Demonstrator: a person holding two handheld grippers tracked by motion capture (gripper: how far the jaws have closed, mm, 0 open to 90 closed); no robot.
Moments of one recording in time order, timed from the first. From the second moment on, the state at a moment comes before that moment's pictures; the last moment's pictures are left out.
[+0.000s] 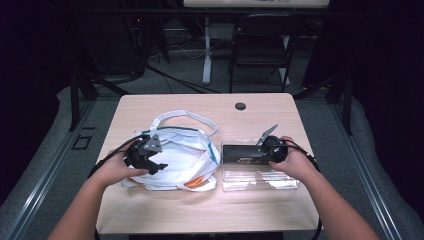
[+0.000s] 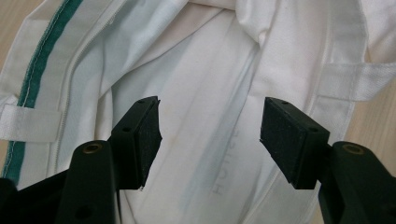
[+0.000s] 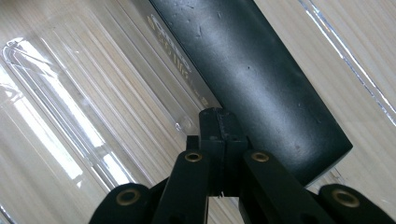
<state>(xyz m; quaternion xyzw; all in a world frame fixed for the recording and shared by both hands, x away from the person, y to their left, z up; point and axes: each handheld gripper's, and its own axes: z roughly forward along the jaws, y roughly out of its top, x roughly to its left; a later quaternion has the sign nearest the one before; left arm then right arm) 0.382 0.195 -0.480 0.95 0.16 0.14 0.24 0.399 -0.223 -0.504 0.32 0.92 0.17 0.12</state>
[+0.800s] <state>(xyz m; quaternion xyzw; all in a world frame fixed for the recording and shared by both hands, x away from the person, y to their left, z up) 0.380 0.197 -0.478 0.95 0.17 0.15 0.24 0.407 -0.208 -0.501 0.30 0.93 0.17 0.12</state>
